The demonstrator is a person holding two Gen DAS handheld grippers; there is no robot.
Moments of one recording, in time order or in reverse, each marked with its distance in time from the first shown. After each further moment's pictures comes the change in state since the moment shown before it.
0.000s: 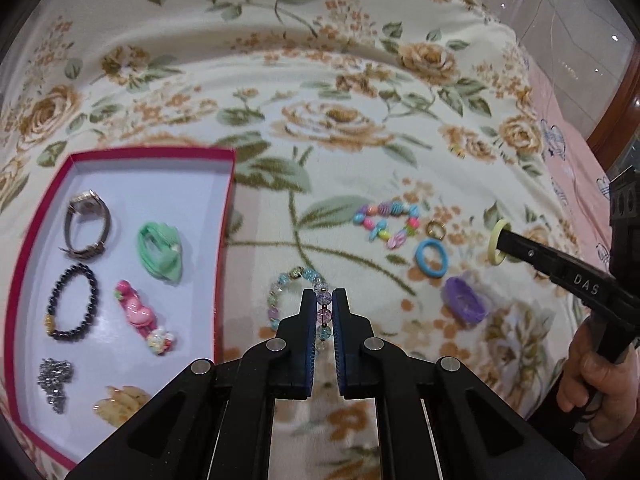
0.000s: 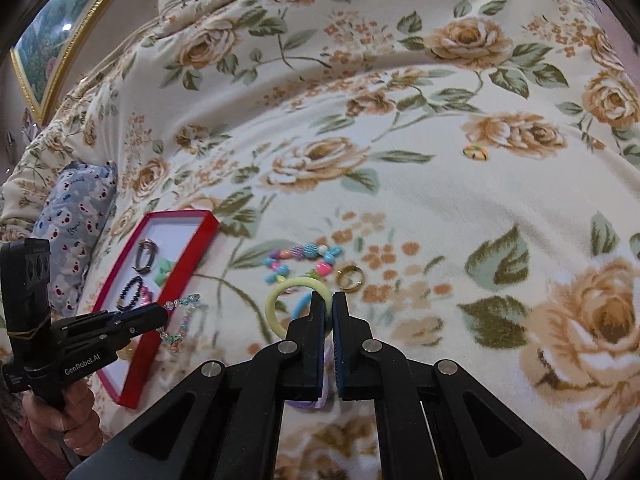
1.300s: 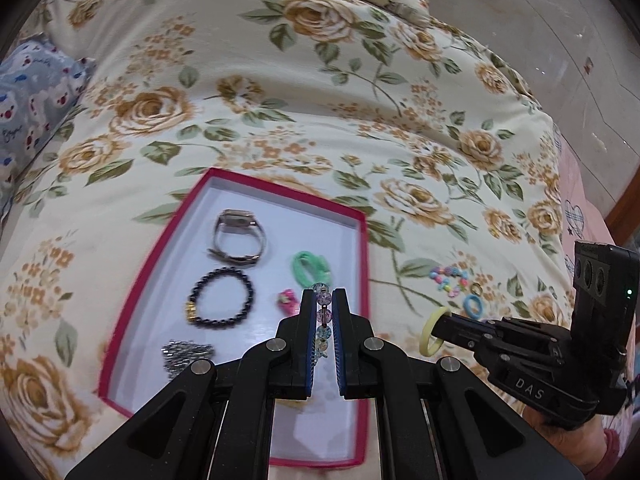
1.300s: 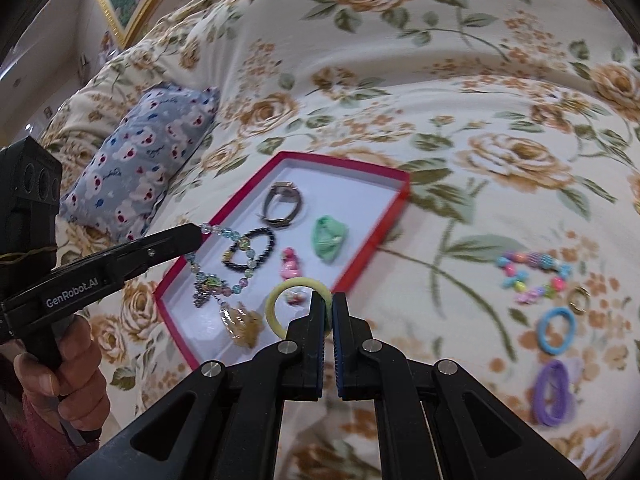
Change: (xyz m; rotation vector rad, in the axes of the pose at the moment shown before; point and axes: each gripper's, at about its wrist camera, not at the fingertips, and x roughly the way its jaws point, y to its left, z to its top) left arm -0.117 0.095 -0.036 -0.176 -0.172 0.069; right arm 0.046 0.170 -0.015 -0.259 0.119 0.235
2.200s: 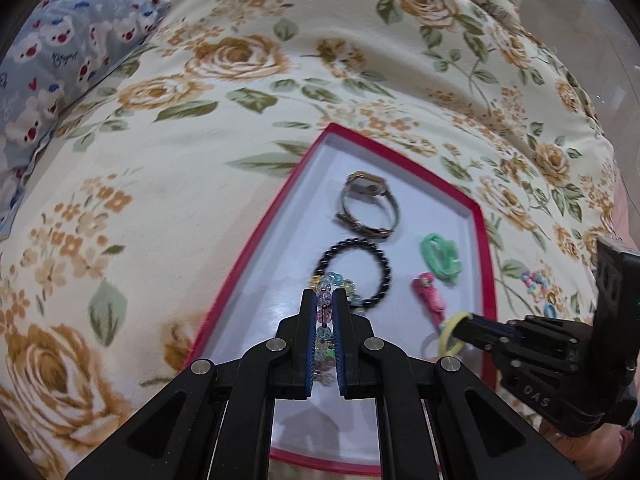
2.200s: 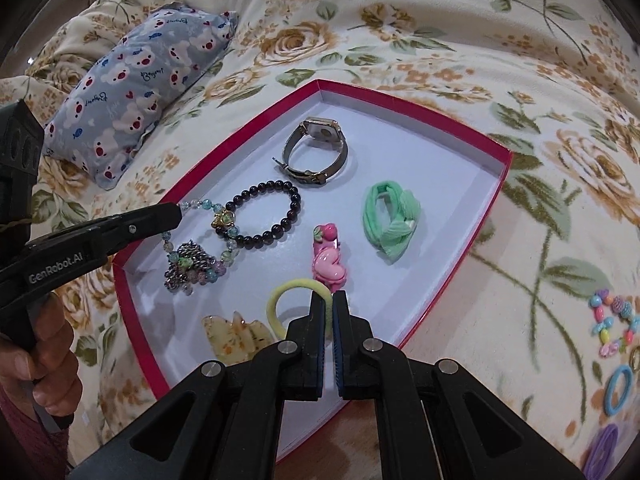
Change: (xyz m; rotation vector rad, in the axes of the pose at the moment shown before) left arm 0.042 0.079 -0.007 -0.156 0.066 0.137; right arm 0.094 0.038 0.006 -0.149 0.183 -0.045
